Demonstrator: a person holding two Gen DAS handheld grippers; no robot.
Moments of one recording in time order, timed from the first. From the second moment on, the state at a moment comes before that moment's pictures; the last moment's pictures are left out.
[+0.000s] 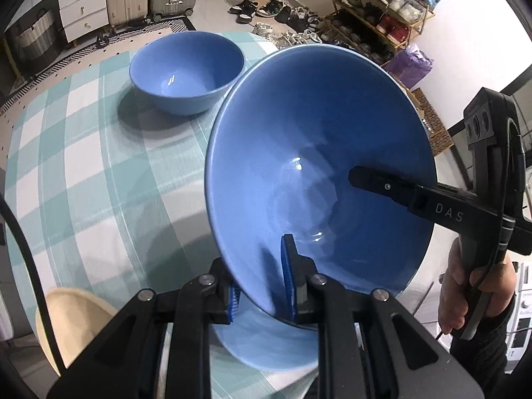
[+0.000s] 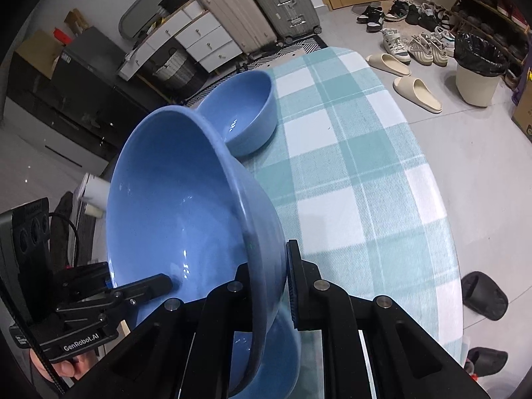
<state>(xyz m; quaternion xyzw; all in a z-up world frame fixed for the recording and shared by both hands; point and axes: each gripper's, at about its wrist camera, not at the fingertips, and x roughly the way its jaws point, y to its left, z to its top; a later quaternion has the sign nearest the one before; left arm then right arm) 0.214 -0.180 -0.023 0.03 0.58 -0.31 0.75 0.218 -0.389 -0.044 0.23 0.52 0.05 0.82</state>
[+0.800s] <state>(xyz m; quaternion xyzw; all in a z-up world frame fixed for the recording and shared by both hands) 0.144 -0.146 -0.063 0.07 0.58 -0.26 0.76 0.152 -0.331 -0.080 0.18 0.54 0.05 0.82</state>
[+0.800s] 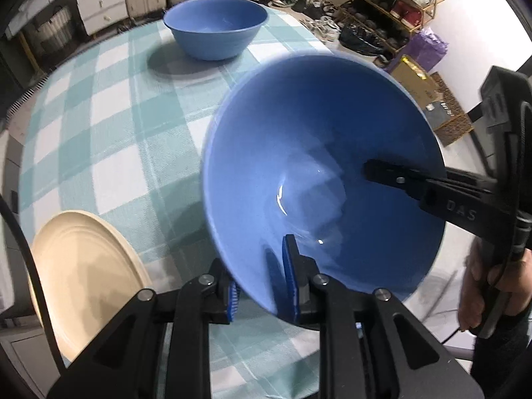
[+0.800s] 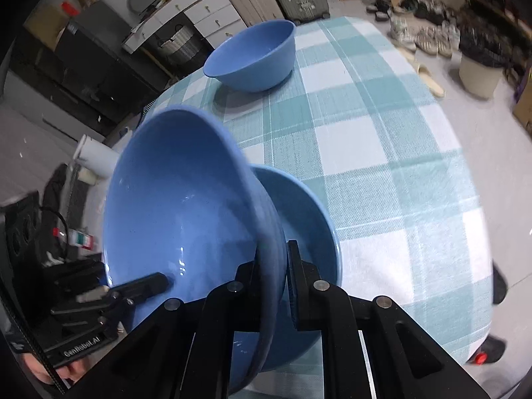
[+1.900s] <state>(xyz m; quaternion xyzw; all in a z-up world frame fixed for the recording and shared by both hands) 0.135 -0.138 -0.092 0.06 0.59 -0.25 0.77 0.136 -0.315 -0.071 0.06 0.50 0.01 0.87</state>
